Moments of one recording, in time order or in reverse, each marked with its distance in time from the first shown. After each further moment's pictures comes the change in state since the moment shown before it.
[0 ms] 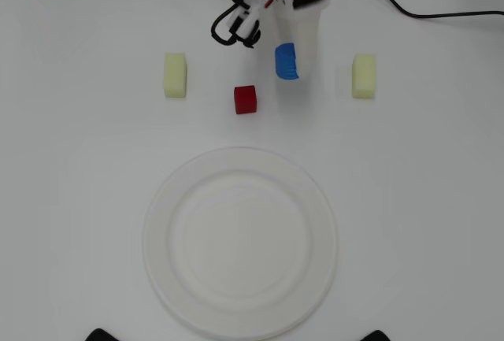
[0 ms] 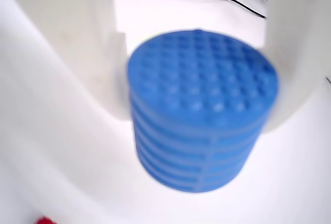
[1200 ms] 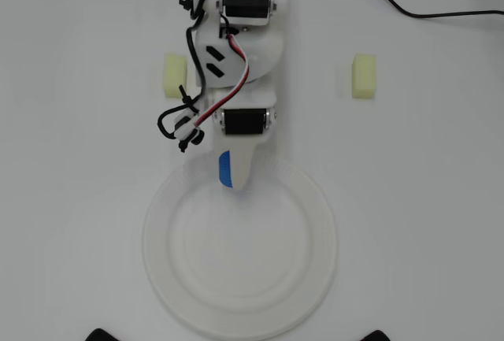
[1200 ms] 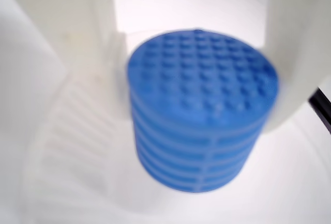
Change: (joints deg) arm 12.8 -59.8 -32.5 -20.2 13.0
